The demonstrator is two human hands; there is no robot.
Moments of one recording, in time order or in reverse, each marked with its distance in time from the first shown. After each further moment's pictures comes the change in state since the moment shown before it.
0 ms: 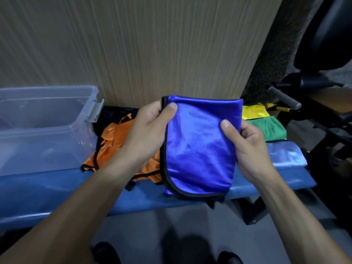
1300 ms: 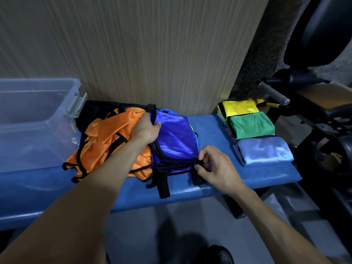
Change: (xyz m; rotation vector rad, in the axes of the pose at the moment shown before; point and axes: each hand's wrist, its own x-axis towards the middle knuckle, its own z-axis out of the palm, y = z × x) left_hand 0.091 -0.146 -0.014 0.724 0.168 -0.373; right_hand -0.018 0.091 -0.050 -0.946 -0.235 -0.142
